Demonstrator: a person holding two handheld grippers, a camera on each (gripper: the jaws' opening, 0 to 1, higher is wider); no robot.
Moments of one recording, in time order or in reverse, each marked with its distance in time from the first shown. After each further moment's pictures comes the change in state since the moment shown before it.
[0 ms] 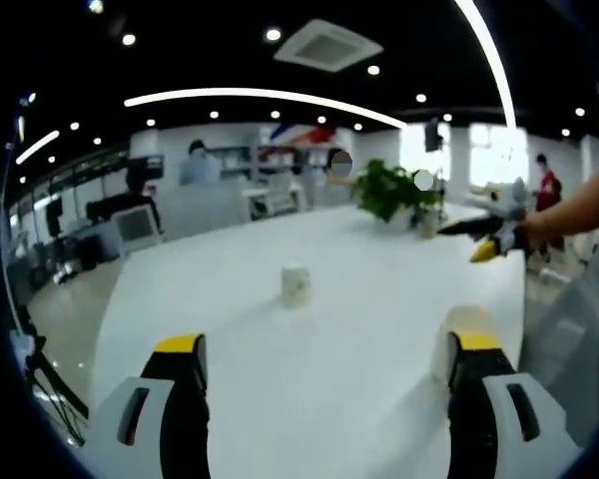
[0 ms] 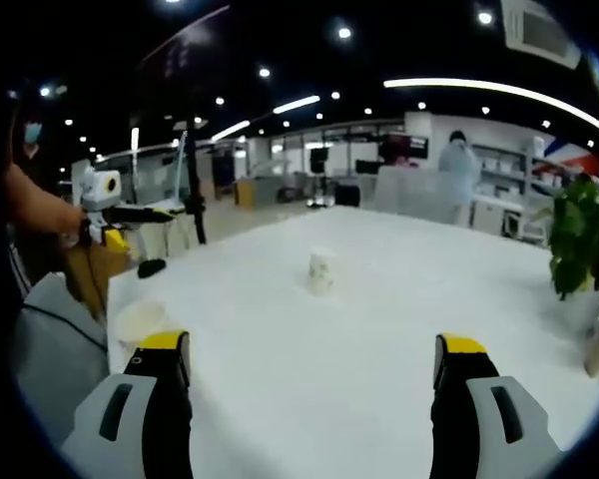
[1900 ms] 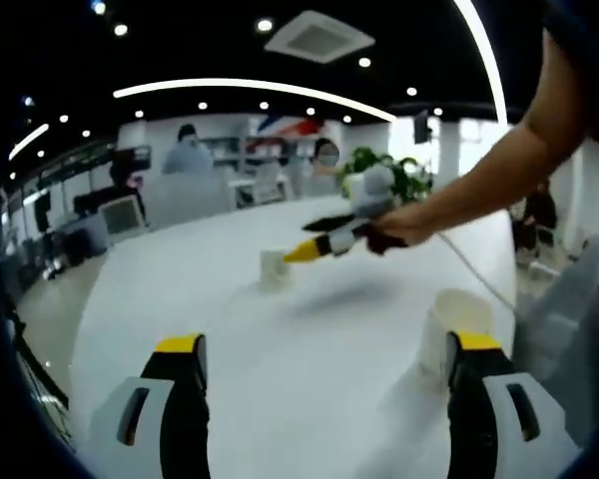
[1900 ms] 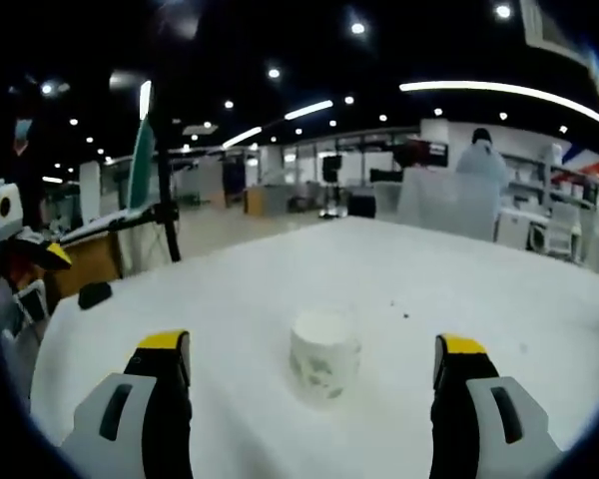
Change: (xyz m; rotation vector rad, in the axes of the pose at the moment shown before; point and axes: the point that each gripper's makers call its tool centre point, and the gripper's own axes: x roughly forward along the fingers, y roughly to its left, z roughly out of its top) left arm 0.017 -0.016 -0.024 -0.019 0.048 -0.061; right arm 0.249 -0.028 0.037 -0.006 -0.029 0.037
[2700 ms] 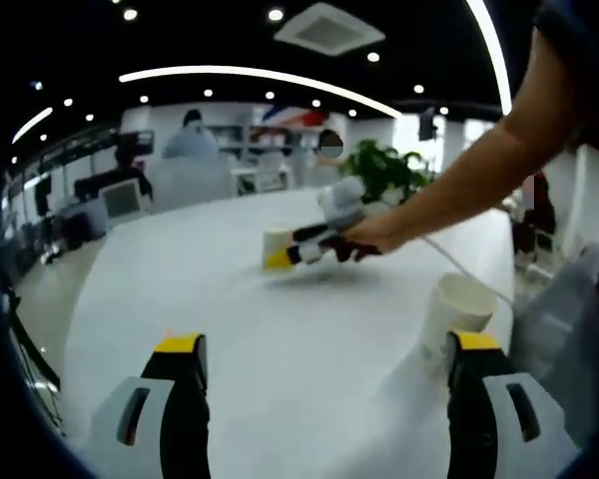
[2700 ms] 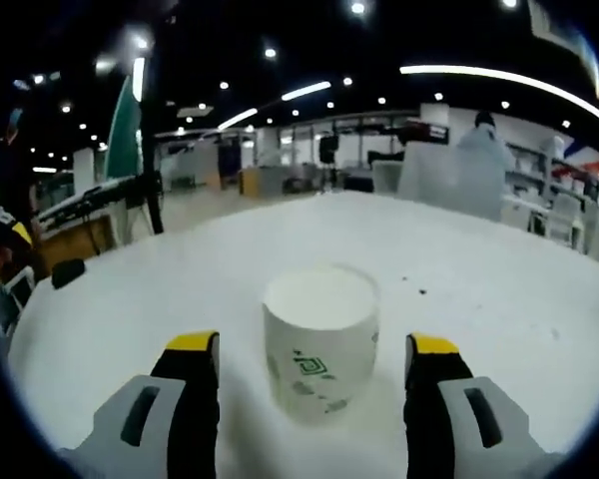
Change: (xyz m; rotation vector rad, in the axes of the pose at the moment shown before) left arm -0.005 0.008 -0.018 -0.037 0.027 -0.007; right arm 0.053 -0.003 -0.045 -0.016 0.099 -0.008
